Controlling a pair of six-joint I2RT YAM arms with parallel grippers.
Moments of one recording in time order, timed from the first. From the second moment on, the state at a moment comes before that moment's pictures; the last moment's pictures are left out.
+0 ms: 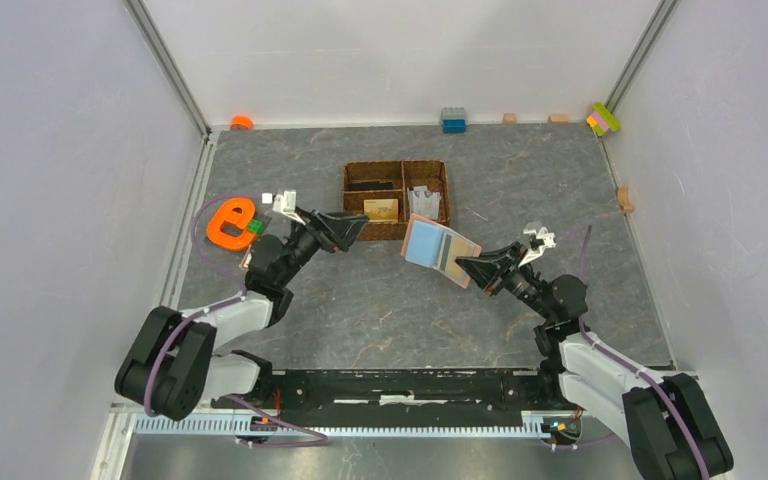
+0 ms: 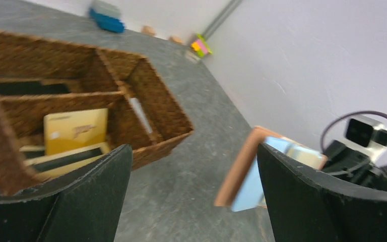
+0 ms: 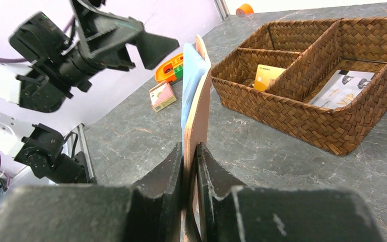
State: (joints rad) left arm -0.39 1.24 0.37 1.03 0.32 -0.72; right arm 0.31 0.91 0.06 1.05 -0.57 0.58
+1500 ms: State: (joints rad) left arm -0.62 1.56 0.46 1.26 0.70 -0.54; right arm 0.31 1.01 0.05 1.18 -0.68 0.64
